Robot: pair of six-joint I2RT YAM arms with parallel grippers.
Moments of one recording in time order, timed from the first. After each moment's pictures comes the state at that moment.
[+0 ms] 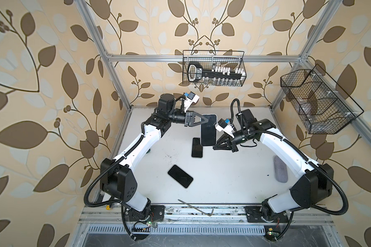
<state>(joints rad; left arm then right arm) -0.38 1.55 1.44 -0.08 1.25 -0.55 0.36 1.51 1.38 -1.00 -1.08 -0.65</state>
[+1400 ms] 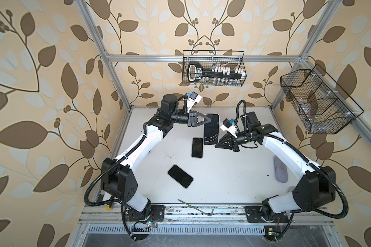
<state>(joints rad) -0.41 1.55 1.44 -0.07 1.18 -0.53 0.29 1.47 1.24 -0.80 -1.14 -0.60</state>
